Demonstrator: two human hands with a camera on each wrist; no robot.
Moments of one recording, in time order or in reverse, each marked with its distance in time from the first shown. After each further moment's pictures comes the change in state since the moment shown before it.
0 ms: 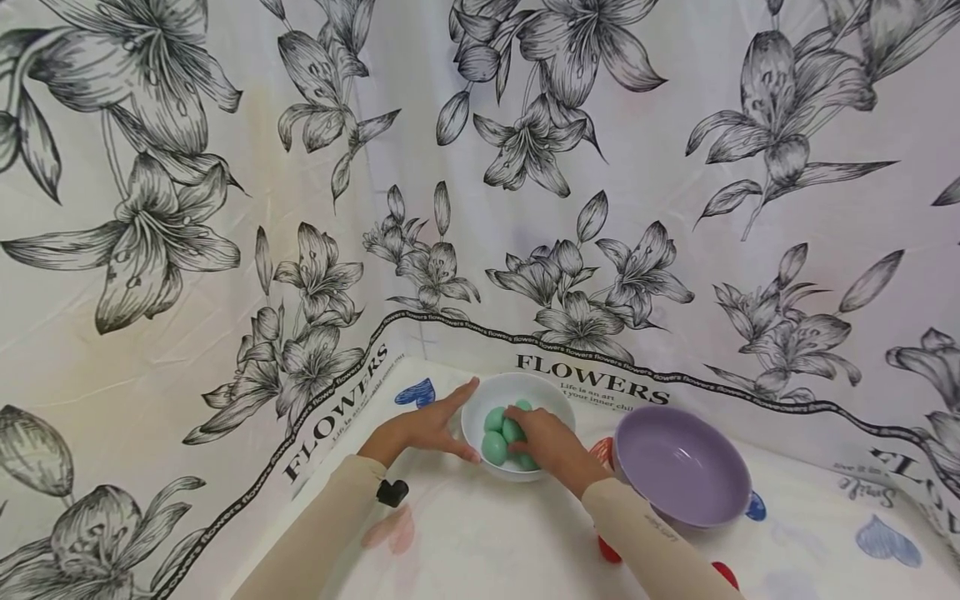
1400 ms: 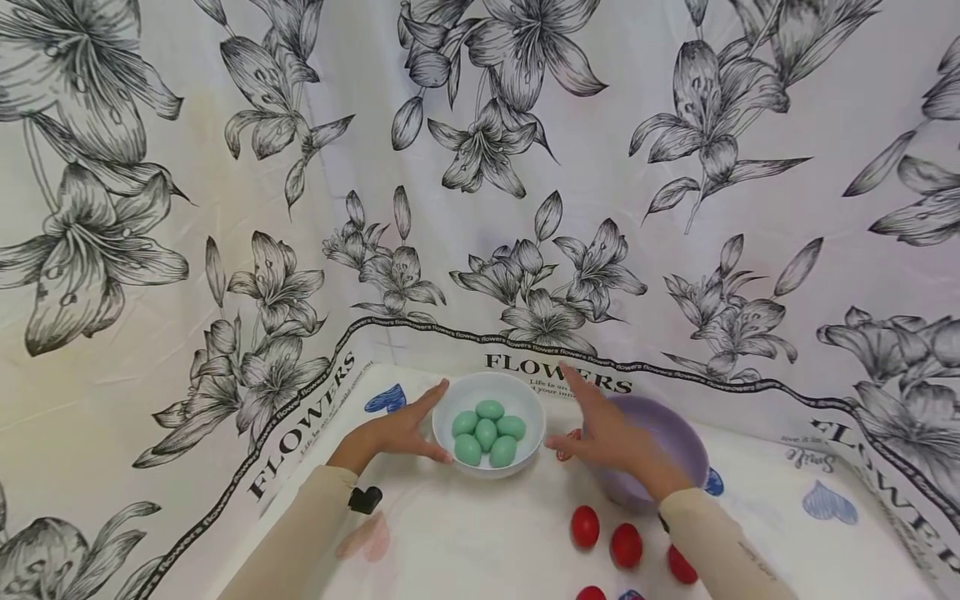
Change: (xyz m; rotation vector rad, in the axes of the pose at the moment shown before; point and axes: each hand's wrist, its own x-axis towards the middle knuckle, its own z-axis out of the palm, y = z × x) left_hand 0.000 0.006 0.000 0.000 0.005 -0.029; right_hand -0.104 0.063 -0.089 0.121 0.119 0.097
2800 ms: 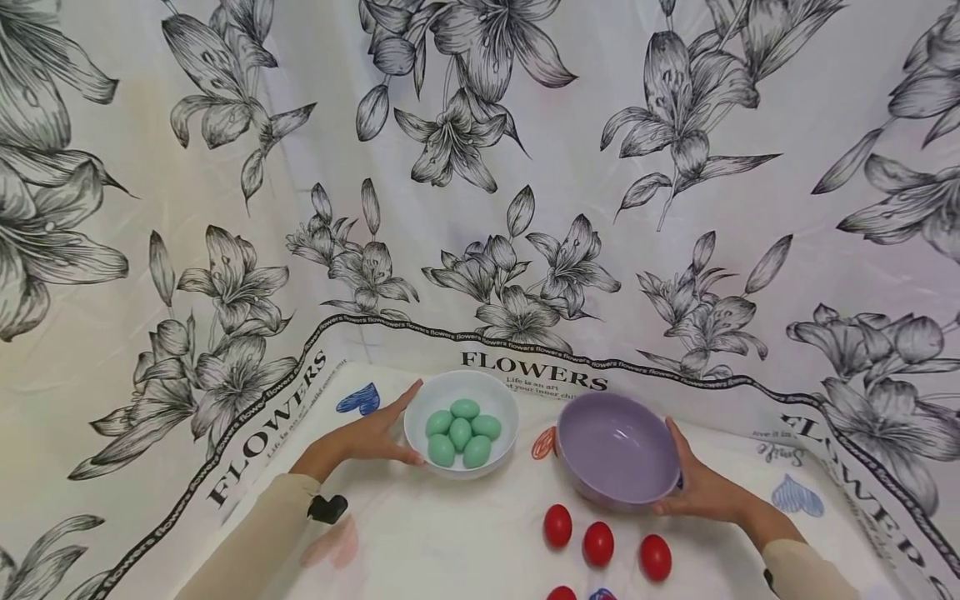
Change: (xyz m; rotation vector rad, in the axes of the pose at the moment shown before) left_hand 0.004 -0.011 0.007 -0.096 -0.006 -0.003; right_hand -0.124 0.167 -0.025 0.163 -0.086 0.081
